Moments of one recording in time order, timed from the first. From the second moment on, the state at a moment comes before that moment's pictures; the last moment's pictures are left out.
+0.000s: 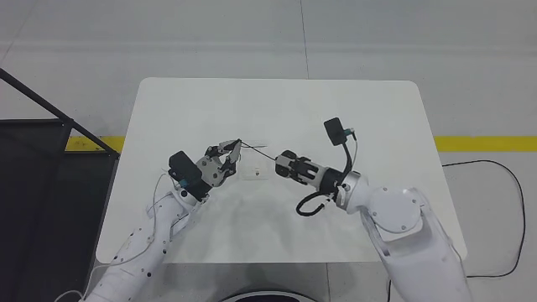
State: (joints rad) left arm 1.23 -1.17 -1.16 -1.37 1.44 -0.36 0.83; right arm -1.18 -1.23 1.19 -1.96 -0.10 0.37 0.75
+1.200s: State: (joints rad) left arm 1.23 -1.18 -1.17 -1.37 1.47 -0.39 0.85; right arm -1.10 -1.22 1.15 -1.93 -0.07 0.54 0.79
